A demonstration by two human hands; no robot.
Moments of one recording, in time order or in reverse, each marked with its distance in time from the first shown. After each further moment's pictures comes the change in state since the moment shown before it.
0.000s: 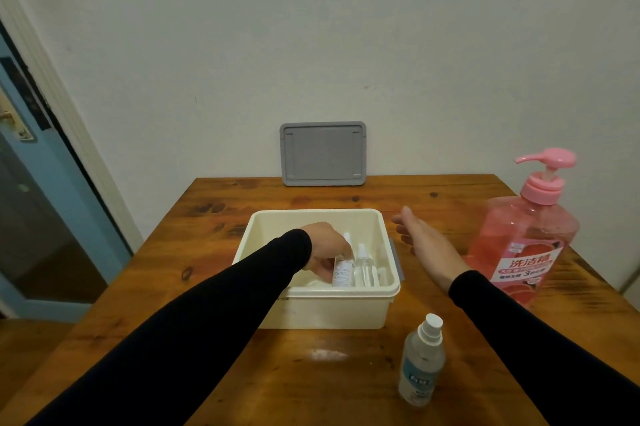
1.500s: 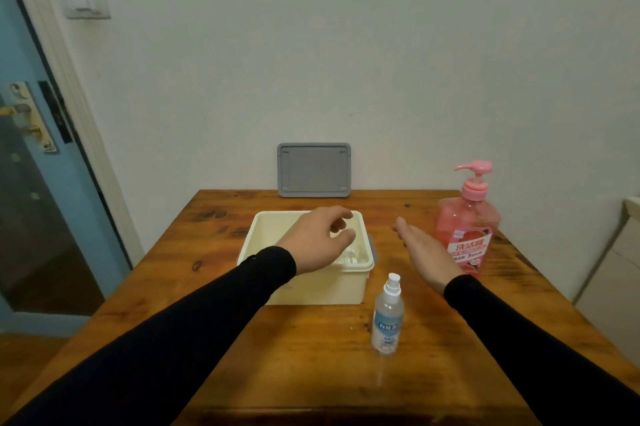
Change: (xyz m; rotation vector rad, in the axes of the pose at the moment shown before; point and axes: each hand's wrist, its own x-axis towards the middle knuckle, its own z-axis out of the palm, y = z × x) left_hand -0.120 -0.018 0.022 0.403 0.431 0.795; right_hand -0.076 -0.015 -0.030 -0.156 0.029 -0.085
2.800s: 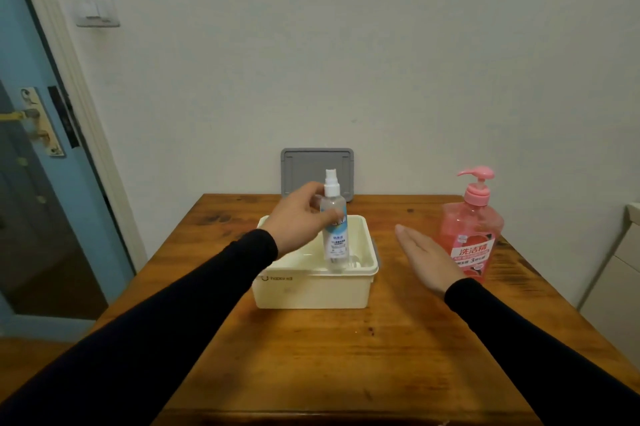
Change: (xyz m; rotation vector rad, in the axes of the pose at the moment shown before) left_hand -0.005 0.002 -0.044 -0.366 0.072 -0.068; right_hand -0.008 -0.004 0.002 -0.134 0.027 -0.061
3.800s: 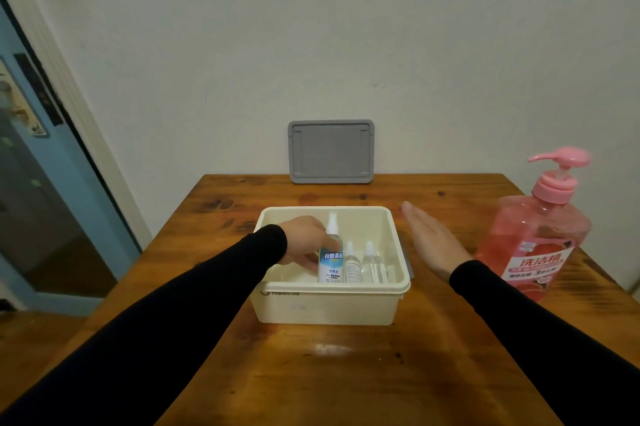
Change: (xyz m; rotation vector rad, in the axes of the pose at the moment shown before) left_hand 0.087 -0.105 0.018 -0.018 -0.340 -0.715; right_hand 0.087 0.015 0.040 0.103 -0.032 0.042
